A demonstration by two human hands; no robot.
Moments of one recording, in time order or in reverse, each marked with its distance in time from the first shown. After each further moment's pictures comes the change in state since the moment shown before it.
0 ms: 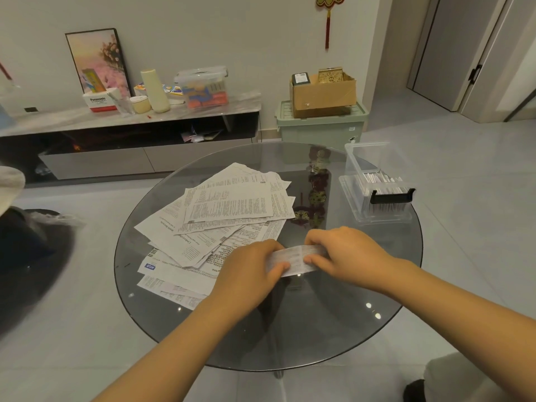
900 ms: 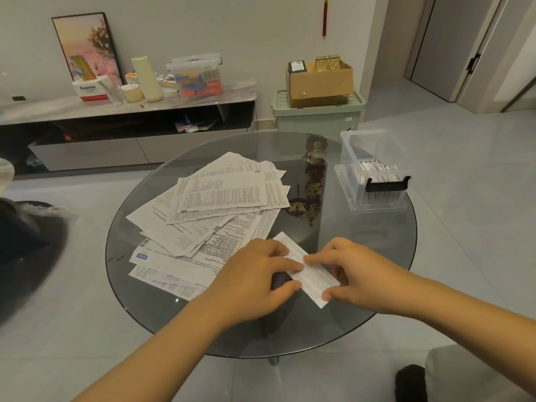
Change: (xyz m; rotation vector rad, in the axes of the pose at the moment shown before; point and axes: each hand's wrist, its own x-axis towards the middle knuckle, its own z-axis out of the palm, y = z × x) left_hand -0.015 0.001 0.007 0.123 -0.170 0.265; right_hand -0.044 -0.003 0.005 0.282 -0.227 0.082
